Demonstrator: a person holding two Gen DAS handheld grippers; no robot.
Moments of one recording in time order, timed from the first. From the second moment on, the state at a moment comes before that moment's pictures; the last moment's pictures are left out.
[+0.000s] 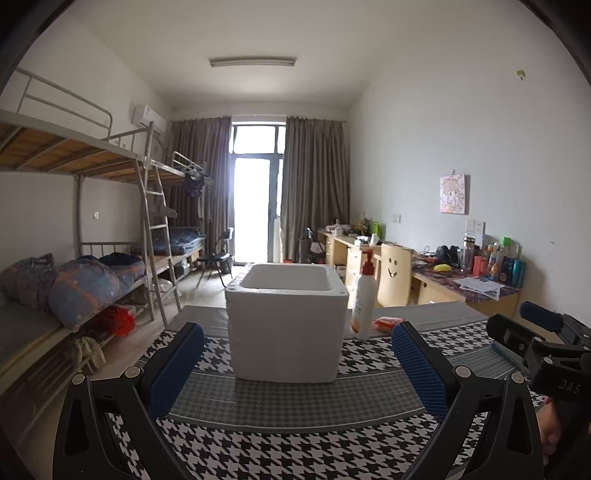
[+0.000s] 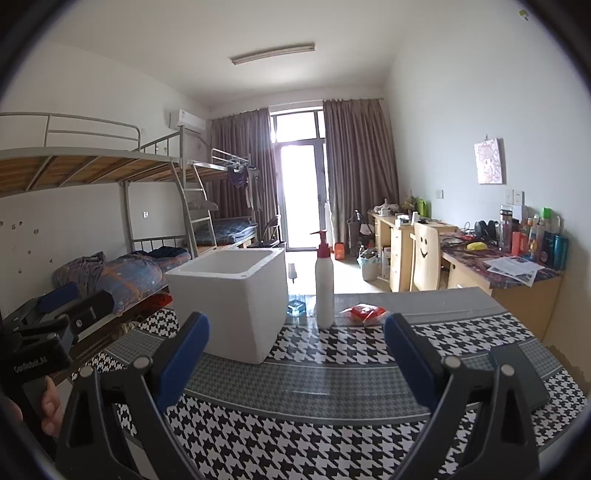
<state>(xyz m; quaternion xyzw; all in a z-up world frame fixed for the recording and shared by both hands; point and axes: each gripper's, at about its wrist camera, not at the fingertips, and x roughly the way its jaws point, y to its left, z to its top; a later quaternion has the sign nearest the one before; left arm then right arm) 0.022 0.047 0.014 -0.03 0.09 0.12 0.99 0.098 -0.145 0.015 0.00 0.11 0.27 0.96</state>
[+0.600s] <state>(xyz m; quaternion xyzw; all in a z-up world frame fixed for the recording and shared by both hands) 0.017 0.044 -0.001 -0.02 0.09 0.11 0.99 0.086 -0.149 0.001 0.00 0.09 0.27 0.96</state>
